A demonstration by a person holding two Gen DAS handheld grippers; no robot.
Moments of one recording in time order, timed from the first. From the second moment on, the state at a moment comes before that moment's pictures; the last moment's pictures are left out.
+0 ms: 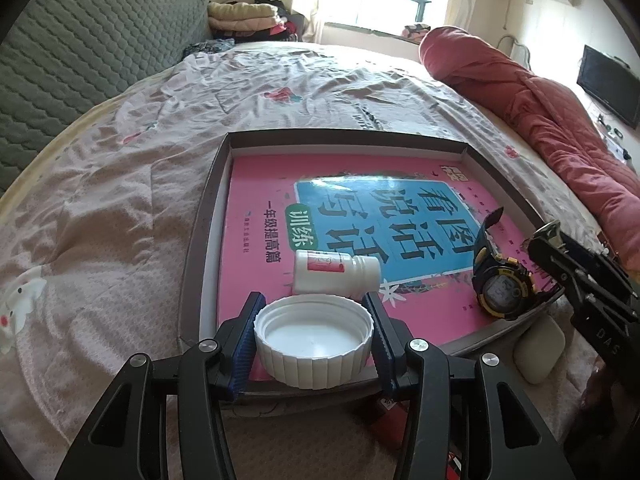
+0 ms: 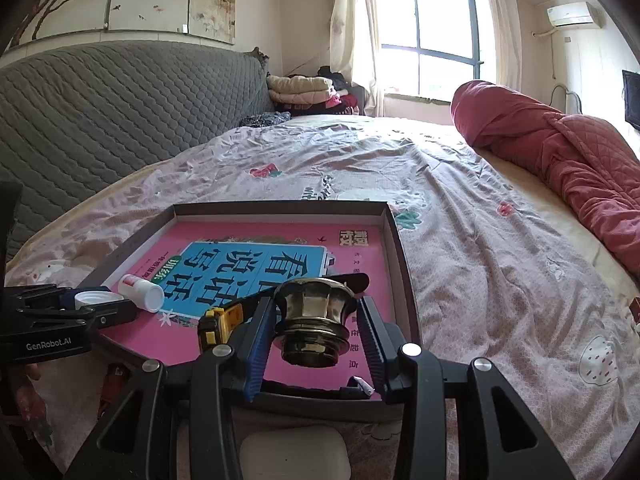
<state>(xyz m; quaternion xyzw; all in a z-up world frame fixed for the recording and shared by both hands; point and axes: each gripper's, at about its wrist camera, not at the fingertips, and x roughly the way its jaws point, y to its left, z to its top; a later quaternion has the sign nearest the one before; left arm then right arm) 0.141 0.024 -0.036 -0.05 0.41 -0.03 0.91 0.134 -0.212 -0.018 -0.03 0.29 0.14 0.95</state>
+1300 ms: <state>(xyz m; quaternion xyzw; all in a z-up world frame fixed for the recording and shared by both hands) 0.141 0.027 -0.039 -0.05 0.40 -0.05 0.91 0.141 -0.208 -0.033 -0.04 0.33 0.14 0.93</state>
